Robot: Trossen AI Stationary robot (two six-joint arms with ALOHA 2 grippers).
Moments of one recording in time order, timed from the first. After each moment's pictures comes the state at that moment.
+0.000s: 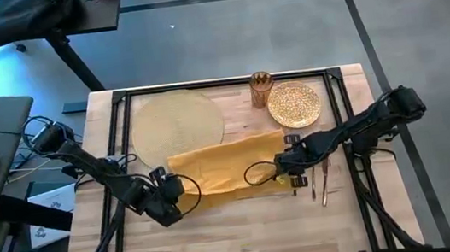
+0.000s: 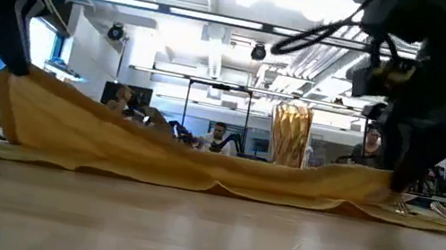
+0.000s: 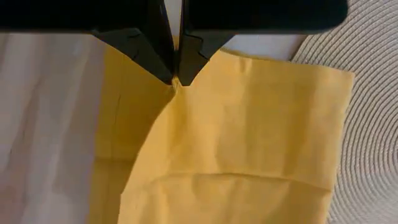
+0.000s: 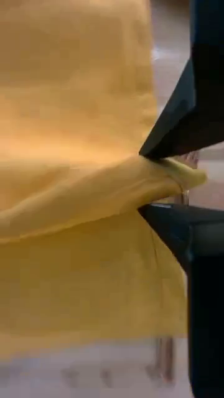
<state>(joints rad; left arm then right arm) -0.64 1.39 0.84 -0.77 -0.46 -0.88 0.23 1.51 0.82 -0.68 0.11 0.13</state>
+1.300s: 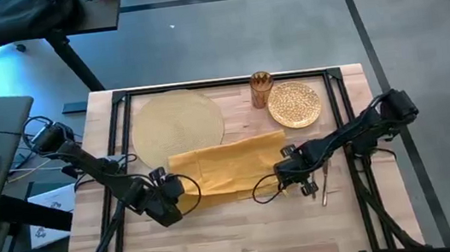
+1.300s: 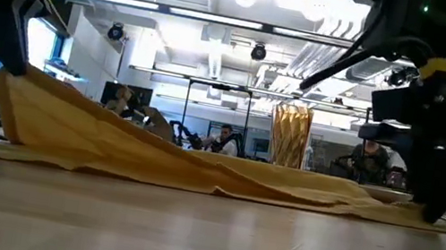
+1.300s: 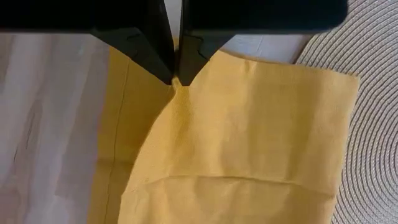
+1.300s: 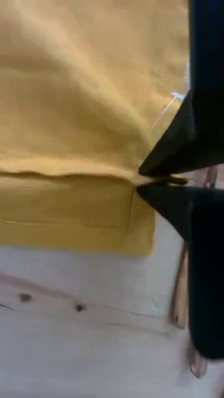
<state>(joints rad) -0.64 1.39 0.84 -0.76 -0.44 -0.89 0.28 1.60 0.83 -0.73 0.02 -0.04</state>
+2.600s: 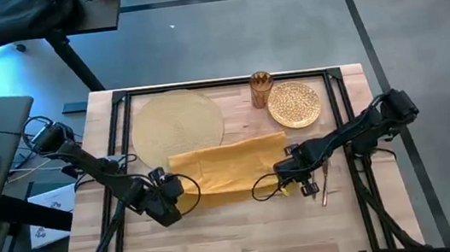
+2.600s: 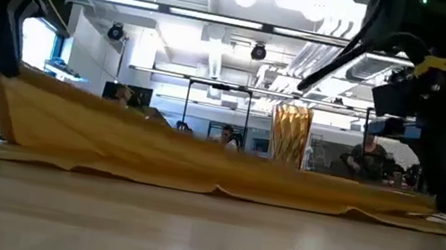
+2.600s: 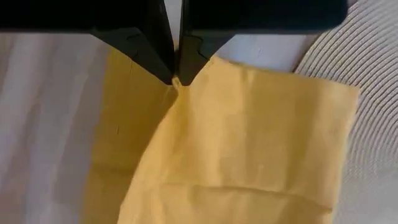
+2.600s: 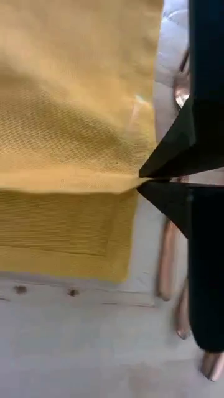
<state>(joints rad) -0.65 1.39 0.85 -0.85 -0.43 -0.93 0.28 1.60 0.89 -0.87 -0.02 0.05</state>
